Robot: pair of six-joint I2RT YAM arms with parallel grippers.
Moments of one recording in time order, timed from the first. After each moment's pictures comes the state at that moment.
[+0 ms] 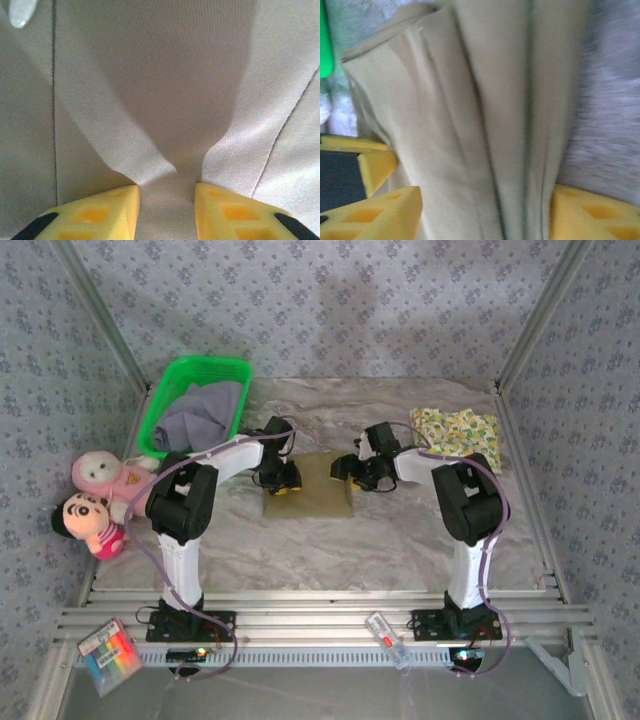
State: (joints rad) left arm -0.48 2.01 1.40 -0.74 0.22 -0.62; right arm 0.42 1.96 1.16 -0.18 -0.56 0.62
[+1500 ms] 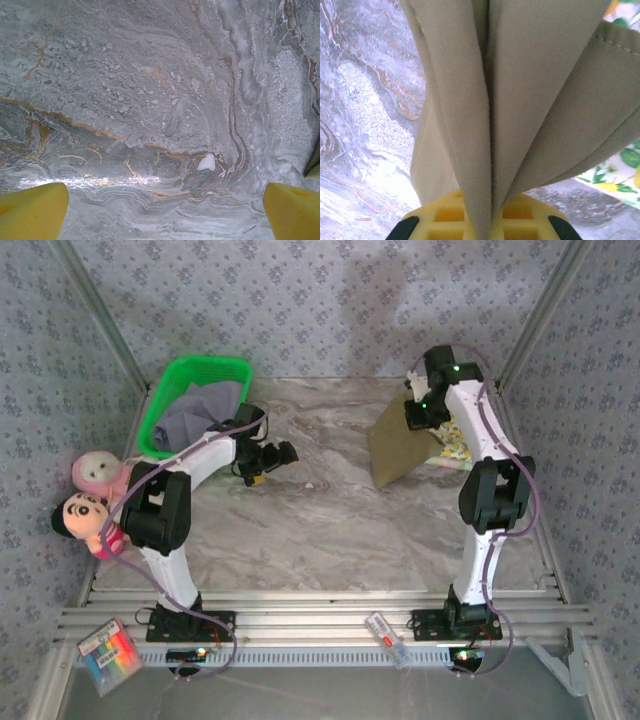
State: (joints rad) left arm -0.35 1.86 1.33 -0.64 0.30 -0.71; right arm 0.10 2.01 2.01 -1.22 -0.14 -0.13
